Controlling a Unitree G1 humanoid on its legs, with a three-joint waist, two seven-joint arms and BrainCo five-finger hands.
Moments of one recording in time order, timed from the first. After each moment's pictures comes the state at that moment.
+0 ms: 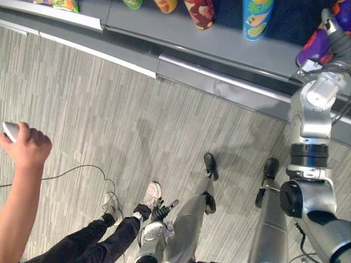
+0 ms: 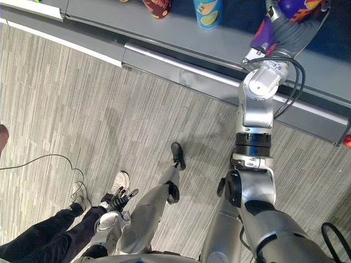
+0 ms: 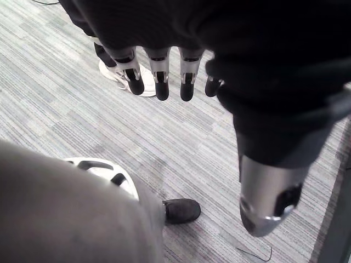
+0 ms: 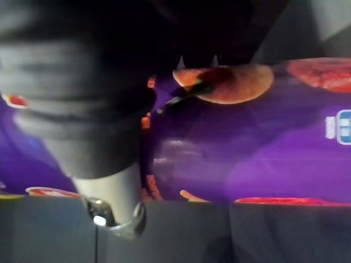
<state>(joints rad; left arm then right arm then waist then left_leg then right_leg) -0.08 -0.07 0.12 0.92 -0.16 -0.15 0.13 -0.98 -0.28 -0.27 0.29 -0.06 -0.10 -0.60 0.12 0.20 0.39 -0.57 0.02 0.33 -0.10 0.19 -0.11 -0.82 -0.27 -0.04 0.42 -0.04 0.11</state>
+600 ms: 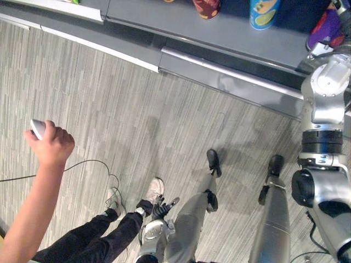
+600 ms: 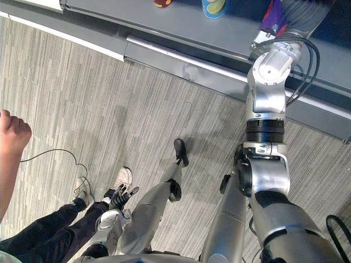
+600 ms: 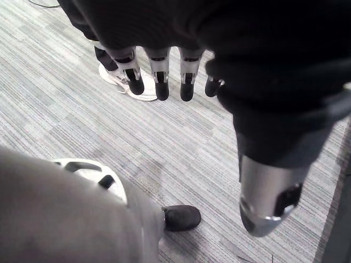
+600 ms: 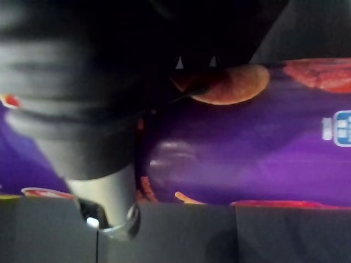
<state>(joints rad) -0.08 -0.05 0.08 0.91 -0.19 -0.17 0.15 -1.07 -0.39 -0.21 0.41 -0.03 -0.14 -0.59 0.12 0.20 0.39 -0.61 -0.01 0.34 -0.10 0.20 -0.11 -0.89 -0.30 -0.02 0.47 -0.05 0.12</state>
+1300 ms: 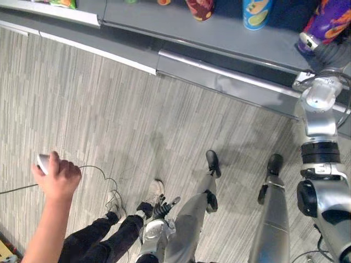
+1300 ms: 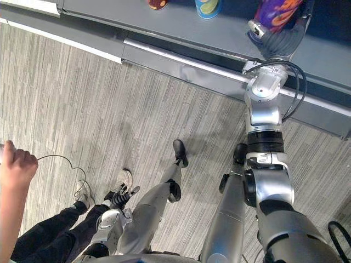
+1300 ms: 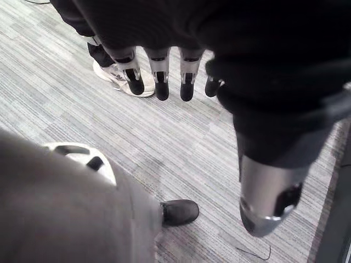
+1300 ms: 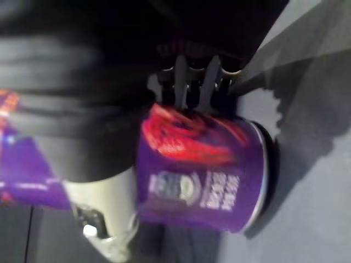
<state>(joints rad) -0.09 -0.06 0.08 0.91 -0.19 -0.16 0.14 -0.96 -0.43 -0.15 0.48 -0.04 -0.11 -0.53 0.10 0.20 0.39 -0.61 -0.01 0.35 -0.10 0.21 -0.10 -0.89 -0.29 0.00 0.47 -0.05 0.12</state>
